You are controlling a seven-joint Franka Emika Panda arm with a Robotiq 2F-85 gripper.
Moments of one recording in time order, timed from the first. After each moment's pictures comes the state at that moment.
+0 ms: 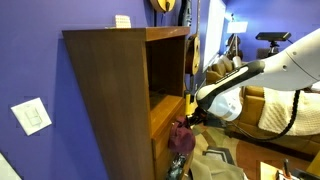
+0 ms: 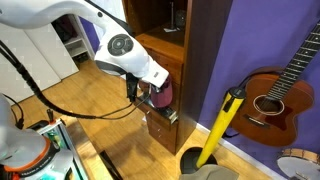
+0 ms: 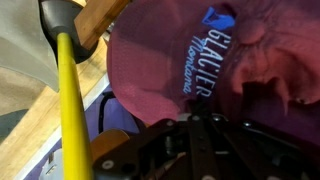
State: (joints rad) arm -0.02 -0.04 -0.15 -2.51 0.96 2.89 -0.39
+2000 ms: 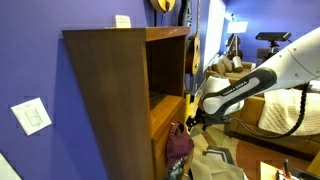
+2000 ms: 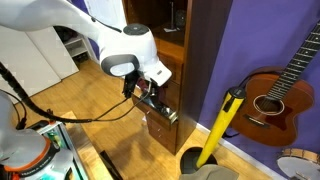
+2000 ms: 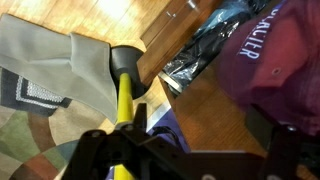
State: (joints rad) arm -0.11 -0.05 -0.16 -2.48 0.21 2.62 0.28
